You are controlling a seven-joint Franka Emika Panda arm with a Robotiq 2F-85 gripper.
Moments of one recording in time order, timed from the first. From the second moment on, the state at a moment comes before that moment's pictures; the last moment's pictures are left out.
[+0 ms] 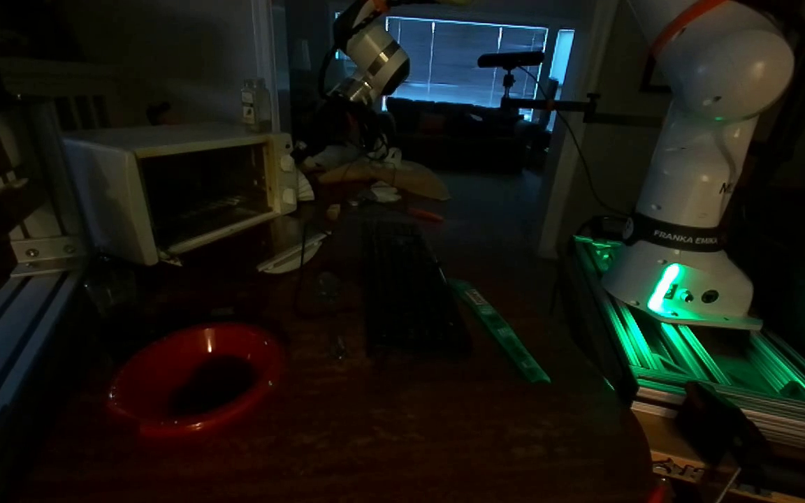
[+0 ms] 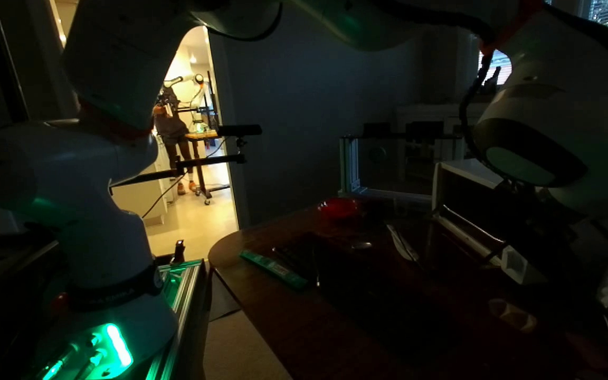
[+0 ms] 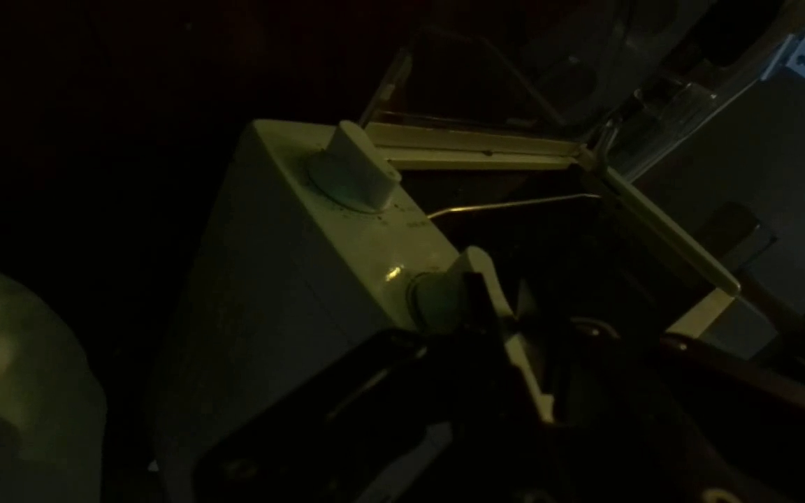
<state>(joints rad) -0.35 0.64 -0.03 -1.63 1.11 2.05 -1.30</state>
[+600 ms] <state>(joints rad) -0.30 0.52 -0.04 -1.76 1.11 2.18 -1.40</state>
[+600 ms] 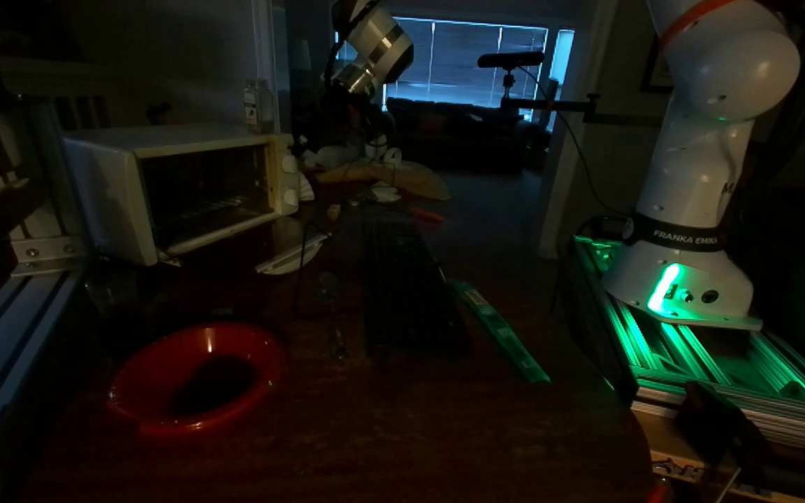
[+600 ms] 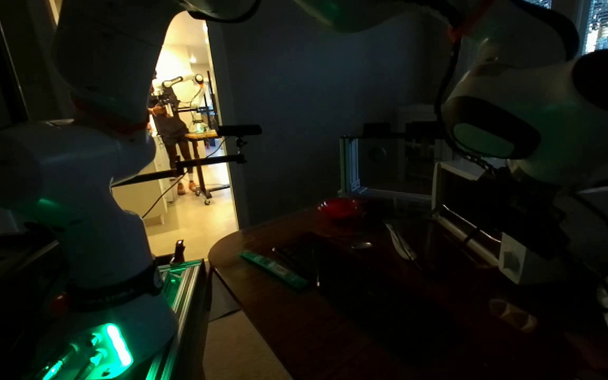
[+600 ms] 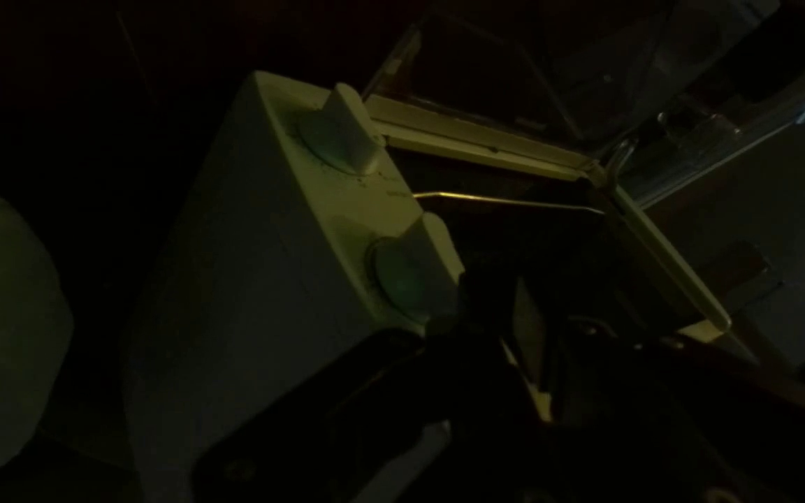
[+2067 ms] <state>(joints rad) -0.22 0.04 -0.16 -2.17 0.78 2.30 -0.97</state>
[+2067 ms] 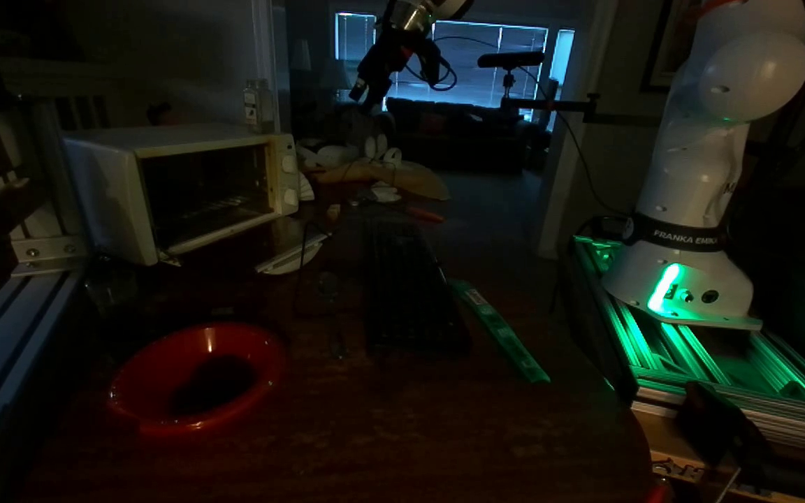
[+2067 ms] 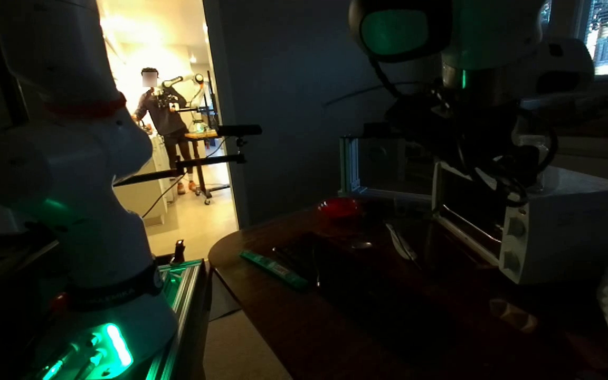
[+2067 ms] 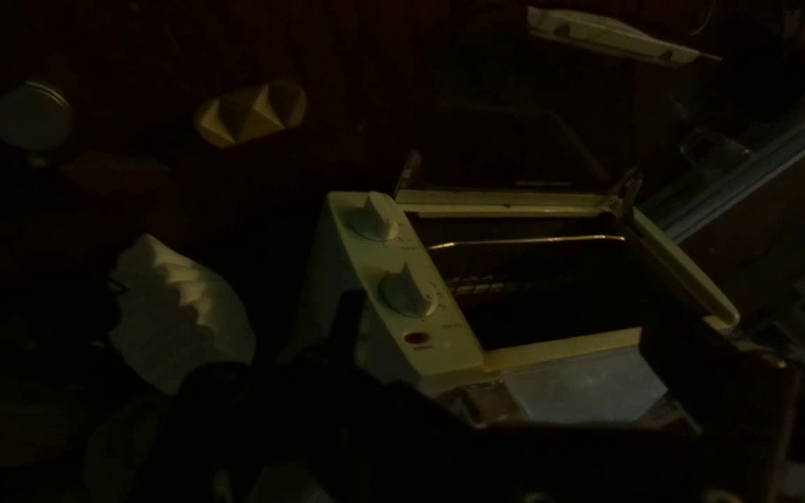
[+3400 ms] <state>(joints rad) -0.06 -0.16 -0.02 -2.40 0.07 2.72 -0.20</state>
